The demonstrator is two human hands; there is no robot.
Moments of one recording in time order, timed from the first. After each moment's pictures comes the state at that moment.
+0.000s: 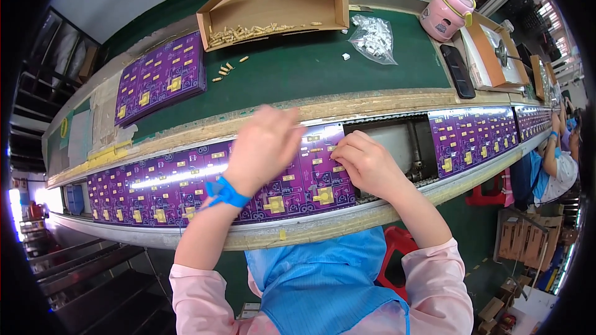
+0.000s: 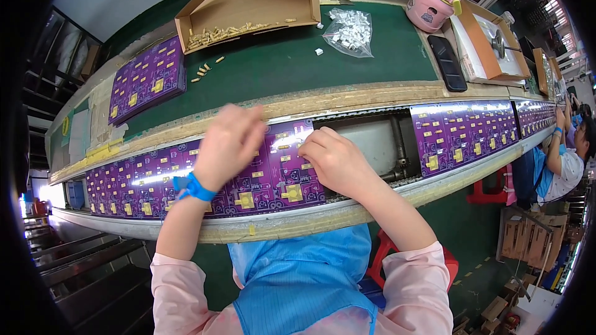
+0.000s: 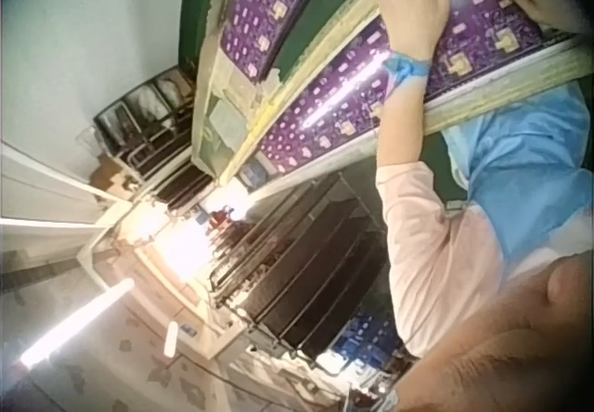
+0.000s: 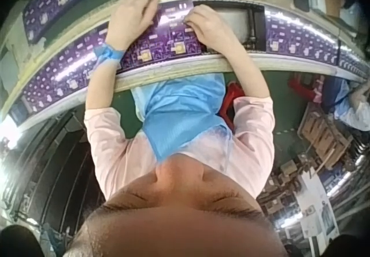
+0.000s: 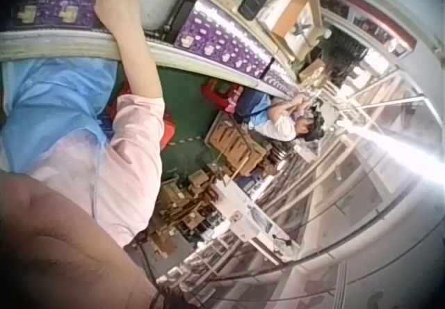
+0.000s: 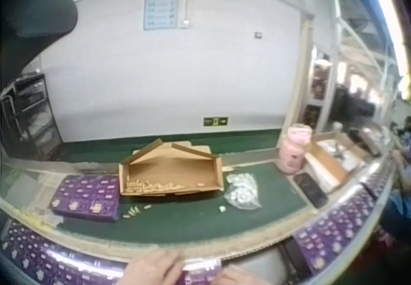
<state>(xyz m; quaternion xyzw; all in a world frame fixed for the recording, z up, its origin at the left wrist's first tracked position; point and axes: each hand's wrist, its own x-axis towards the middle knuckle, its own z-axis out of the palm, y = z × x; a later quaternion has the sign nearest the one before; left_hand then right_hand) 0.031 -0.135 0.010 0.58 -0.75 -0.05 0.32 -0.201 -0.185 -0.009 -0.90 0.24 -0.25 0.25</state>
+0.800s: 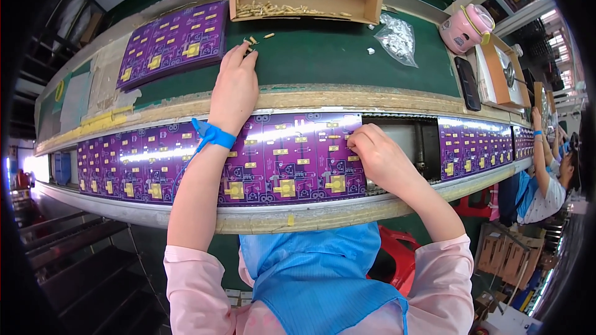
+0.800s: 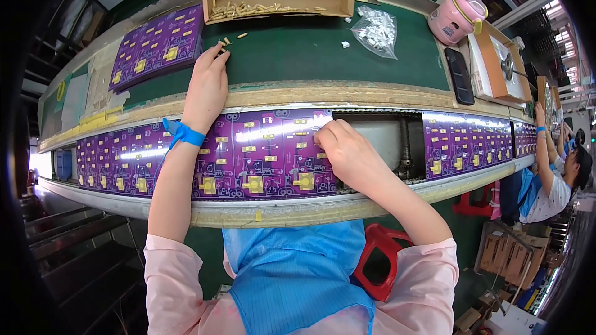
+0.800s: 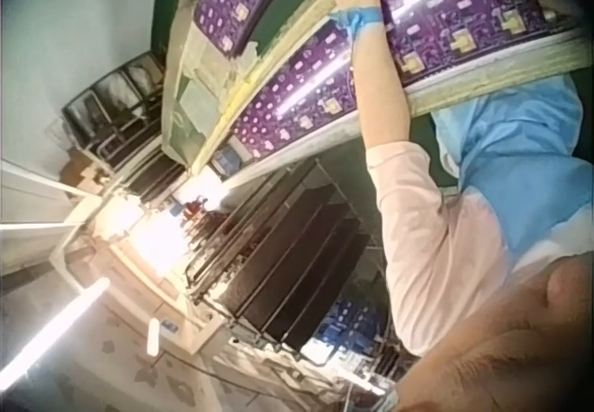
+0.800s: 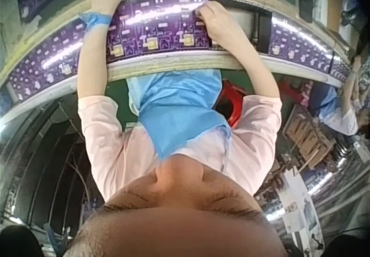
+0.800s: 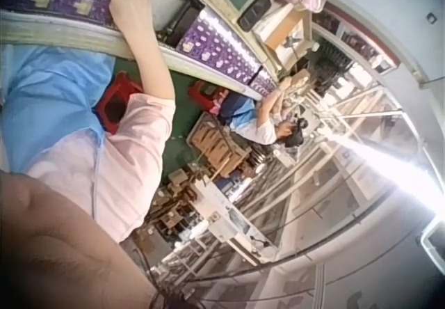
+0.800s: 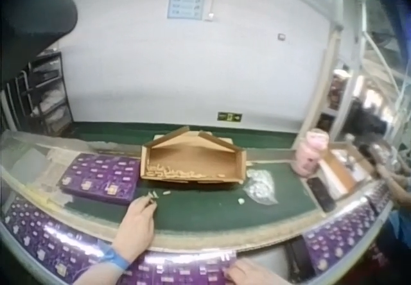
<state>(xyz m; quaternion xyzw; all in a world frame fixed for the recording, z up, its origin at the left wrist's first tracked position) 0.113 -0.162 -0.037 0.73 -0.62 0.05 0.29 -0.193 -0.184 0.000 -0.94 0.23 -0.15 0.20</state>
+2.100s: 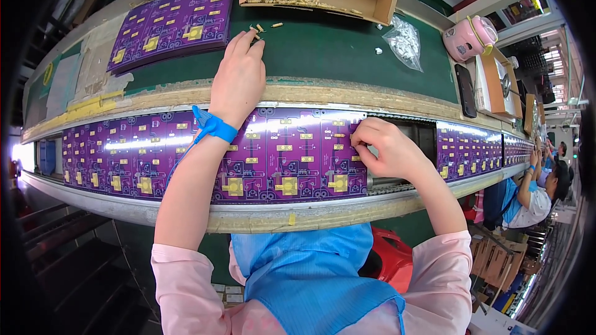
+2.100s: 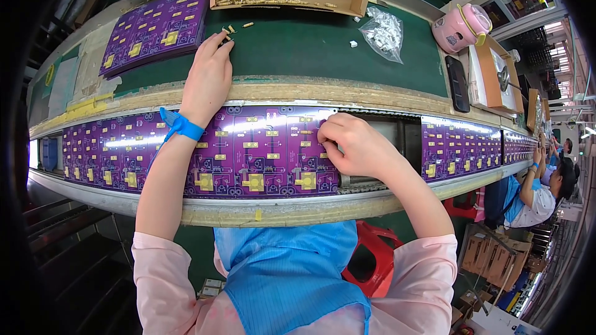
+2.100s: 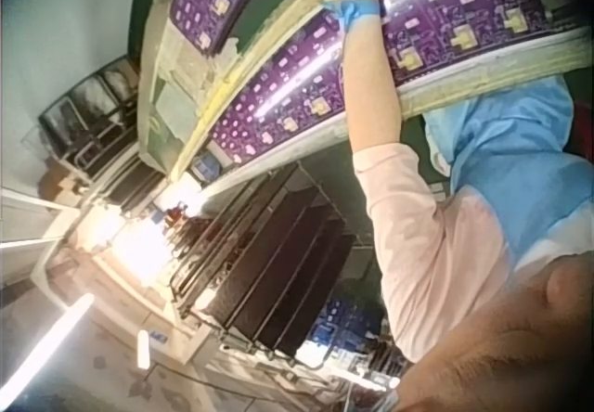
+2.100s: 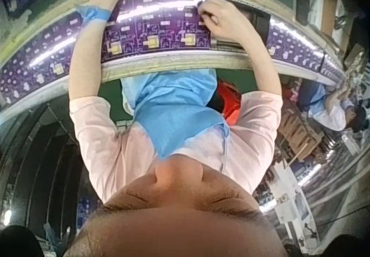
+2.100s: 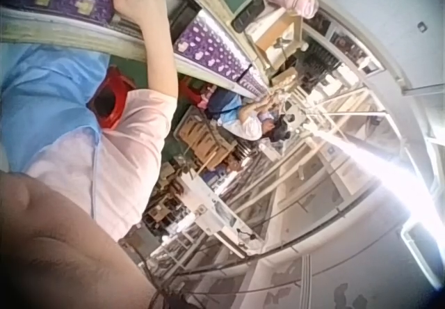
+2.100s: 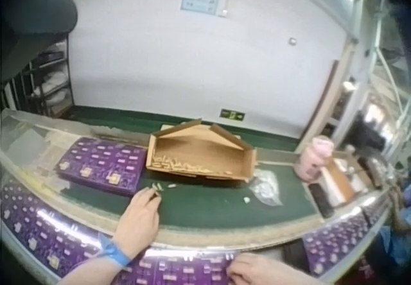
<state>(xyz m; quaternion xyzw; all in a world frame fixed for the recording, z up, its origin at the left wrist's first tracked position) 0.110 -0.160 -0.038 0.73 -0.62 0.06 0.30 -0.184 -0.212 0.016 -0.94 0.18 -0.06 0.30</state>
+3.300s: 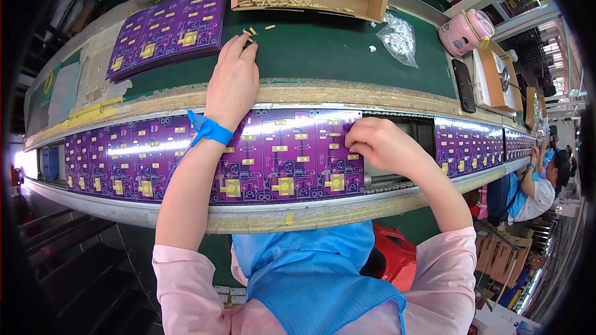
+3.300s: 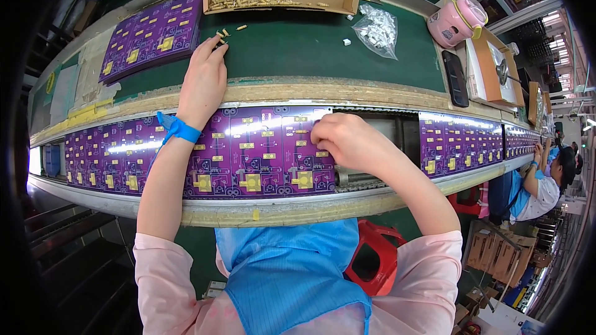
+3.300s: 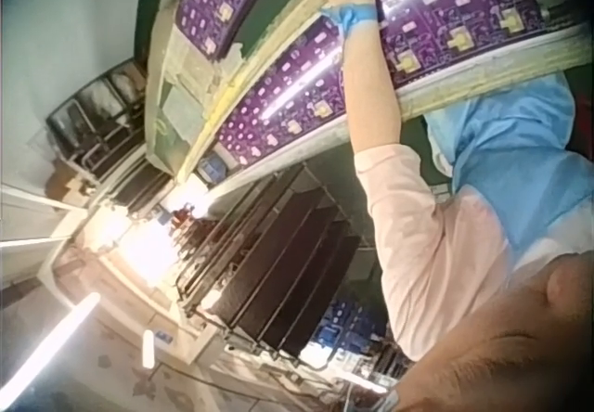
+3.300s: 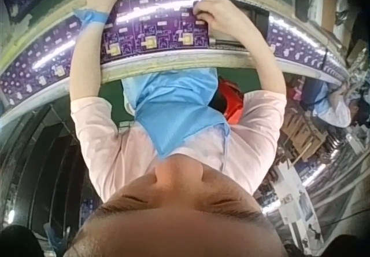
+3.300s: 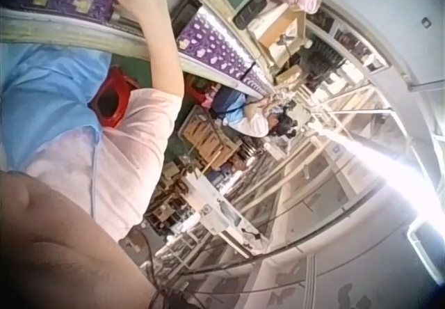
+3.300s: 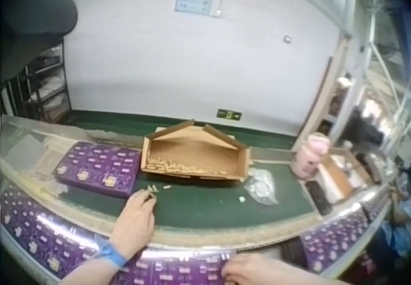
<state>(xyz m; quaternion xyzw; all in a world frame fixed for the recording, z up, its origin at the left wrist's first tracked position) 0.110 -0.160 -0.037 0.73 -0.62 0.06 0.29 -0.182 -0.215 0.023 -0.94 0.16 -0.04 0.29</state>
